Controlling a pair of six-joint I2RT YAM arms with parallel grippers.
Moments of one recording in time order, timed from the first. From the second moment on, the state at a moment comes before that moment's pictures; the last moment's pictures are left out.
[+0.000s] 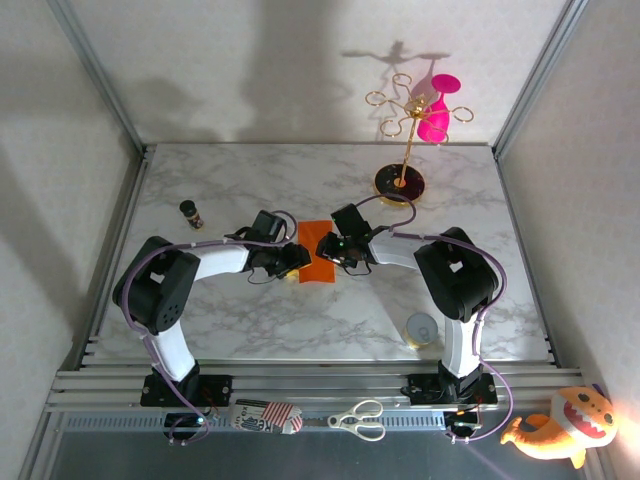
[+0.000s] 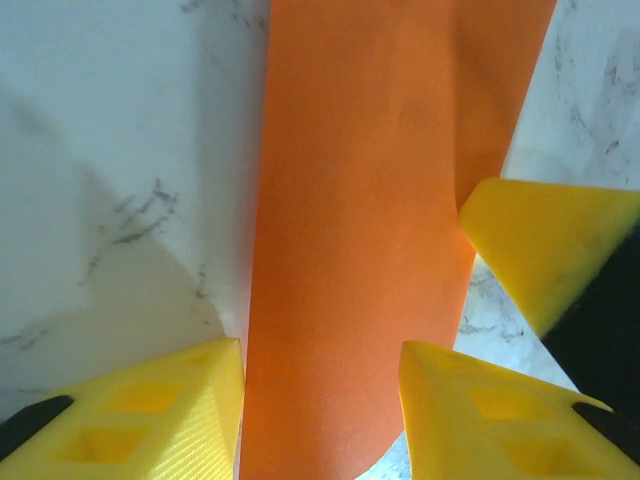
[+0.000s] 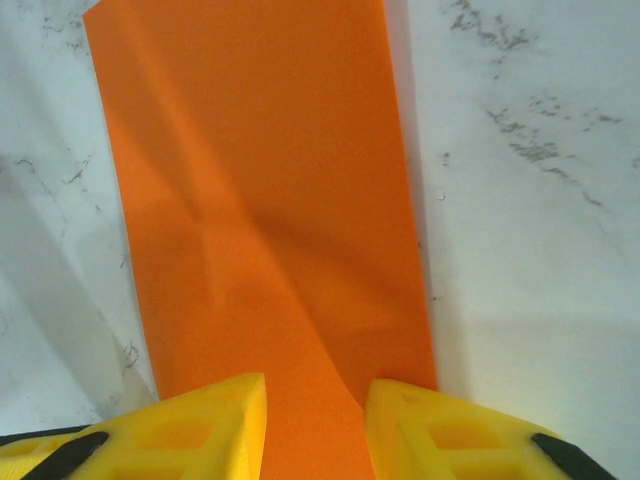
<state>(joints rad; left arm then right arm) -0.48 1.79 0.92 -0.13 0.41 -0.87 0.65 1.93 1.10 -0.14 -0.21 0.88</state>
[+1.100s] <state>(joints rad) -0.41 1.79 0.87 0.12 0.60 -0.95 0.65 1.93 1.10 -0.13 -0.21 0.88</state>
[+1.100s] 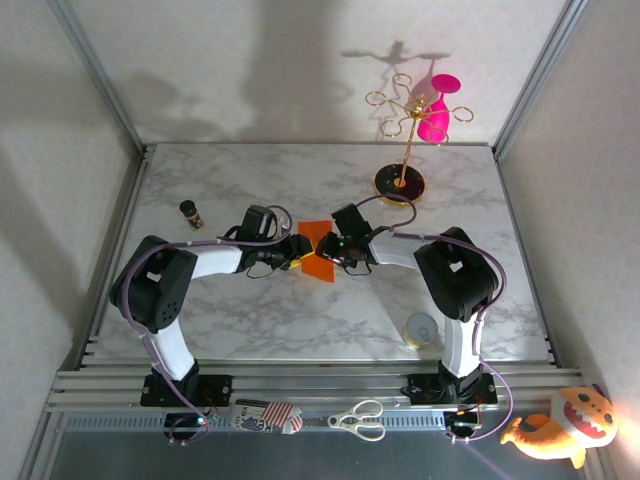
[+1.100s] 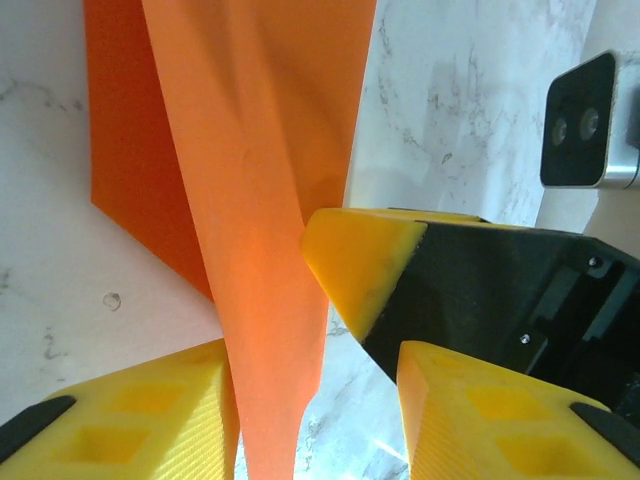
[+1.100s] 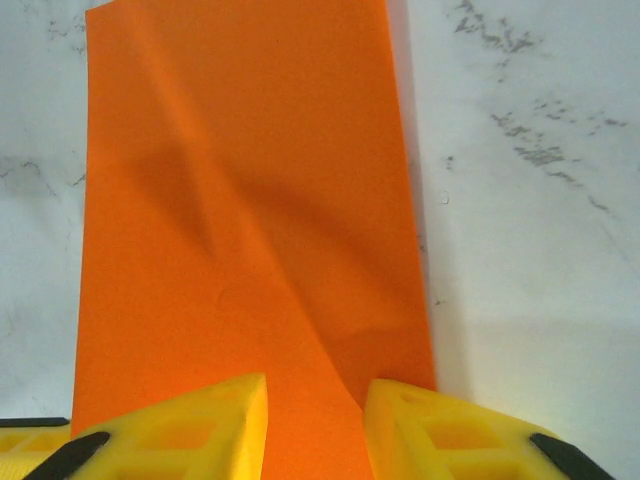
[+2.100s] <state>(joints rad) -0.39 1.85 0.87 0.10 0.57 -1.01 0.65 1.73 1.02 -0.03 -0.11 0.57</state>
